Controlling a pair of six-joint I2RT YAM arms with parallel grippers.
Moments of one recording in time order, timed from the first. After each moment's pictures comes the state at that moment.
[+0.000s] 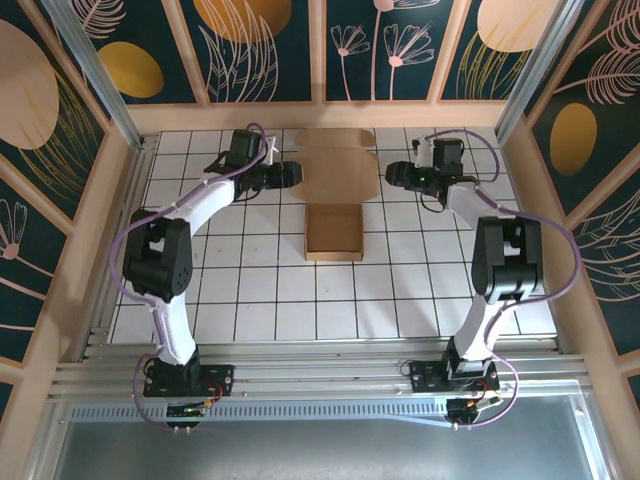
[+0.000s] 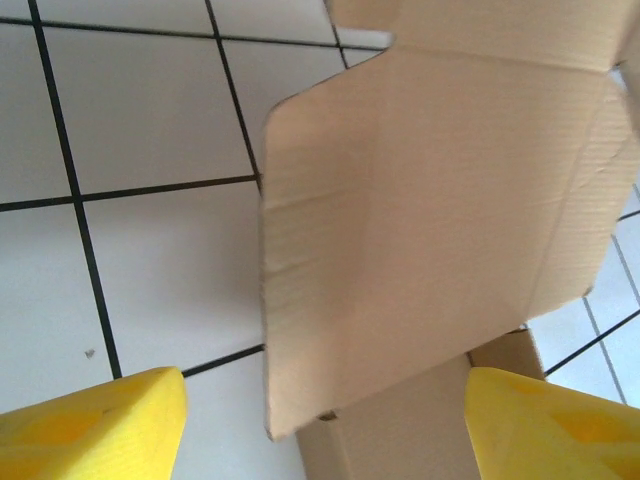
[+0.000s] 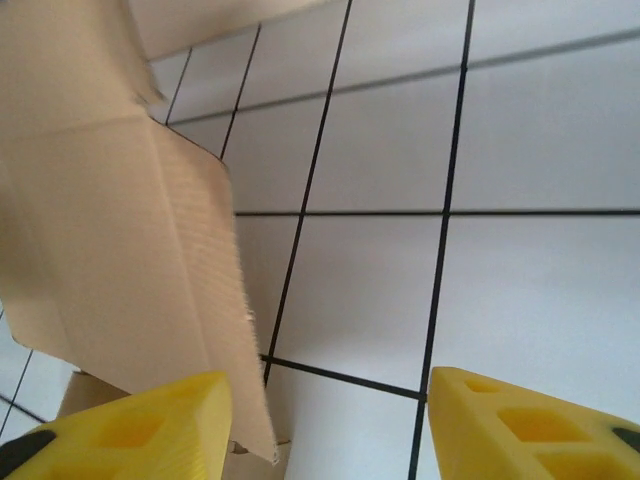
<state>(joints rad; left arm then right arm) -0.31 1.97 1.51 -0.29 0.39 -0.37 0.09 1.85 1.27 -0.12 -0.51 0.23</state>
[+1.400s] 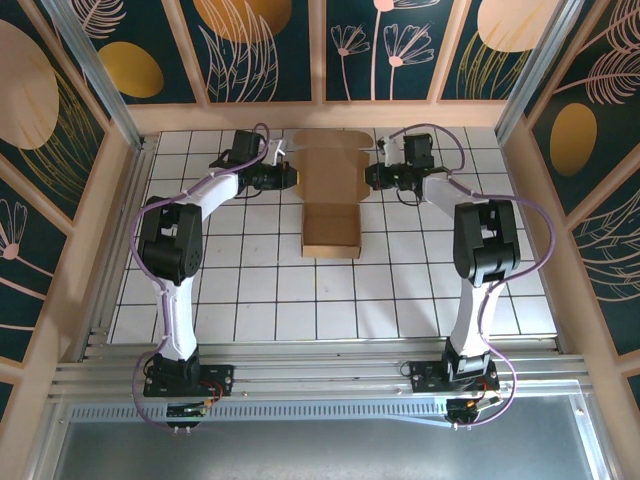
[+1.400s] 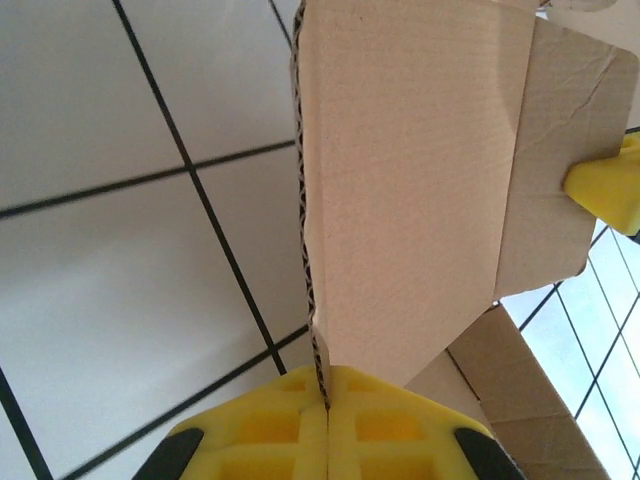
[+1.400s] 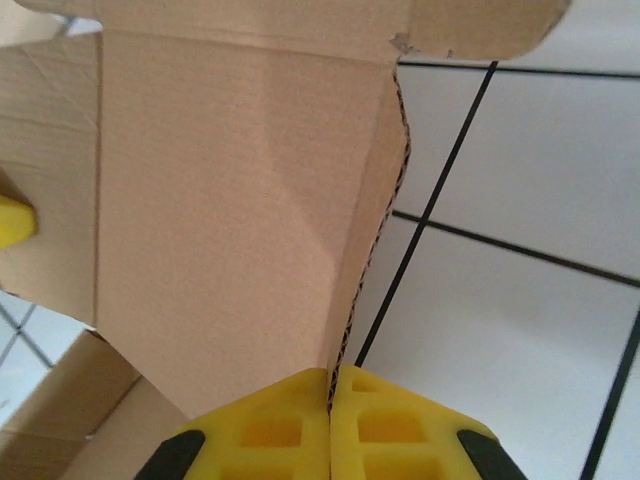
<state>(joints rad) -0.27 2.12 1.61 -0.26 0.62 -0.28 0.22 2.00 1.43 -0.14 -0.53 0.07</state>
